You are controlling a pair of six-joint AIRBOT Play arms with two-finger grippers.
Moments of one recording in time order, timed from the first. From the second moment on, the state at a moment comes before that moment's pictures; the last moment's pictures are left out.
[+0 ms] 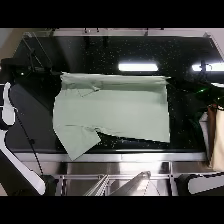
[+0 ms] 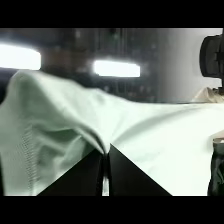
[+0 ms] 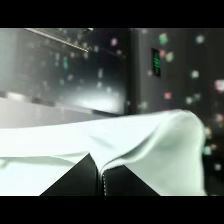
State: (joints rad) left arm 0.32 -2.19 2.01 -2.53 1.34 1.90; right arm -0.31 -1.70 1.14 -0.20 0.84 0.68
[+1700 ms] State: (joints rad) left arm 0.61 -1.50 0.96 -2.19 1.58 1.93; right arm -0.40 -1.44 0.57 -0.85 1.26 1.06
